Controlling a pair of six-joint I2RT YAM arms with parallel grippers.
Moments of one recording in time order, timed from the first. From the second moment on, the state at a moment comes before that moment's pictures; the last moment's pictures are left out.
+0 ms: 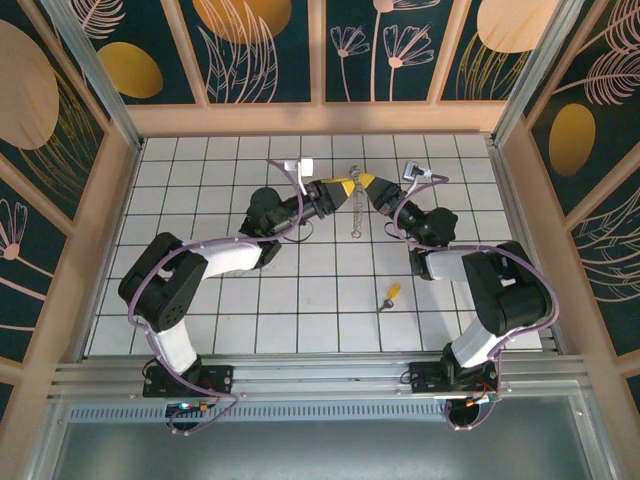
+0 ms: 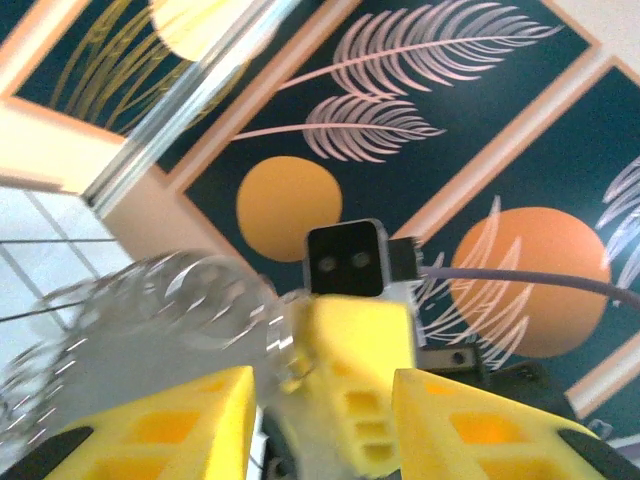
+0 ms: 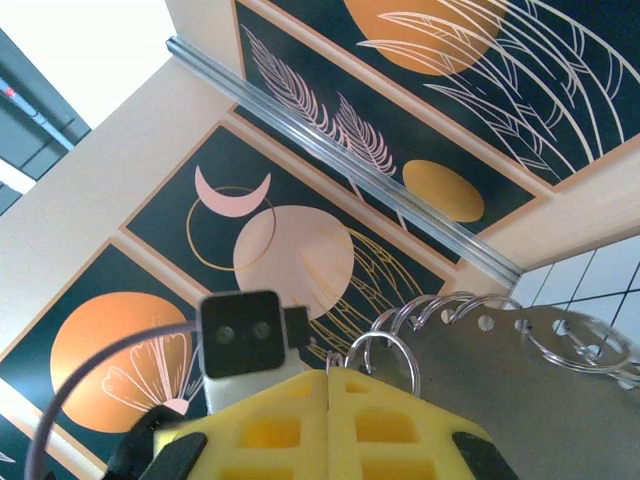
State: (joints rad) left arm -0.65 1.78 0.94 1.08 0.48 -0.94; right arm 0.33 1.62 0.59 1.48 -0.57 1.25
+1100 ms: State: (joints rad) left arm -0.65 1.83 0.99 1.14 0.46 -0.98; right arm 0.36 1.64 0.59 1.48 -0.58 1.26
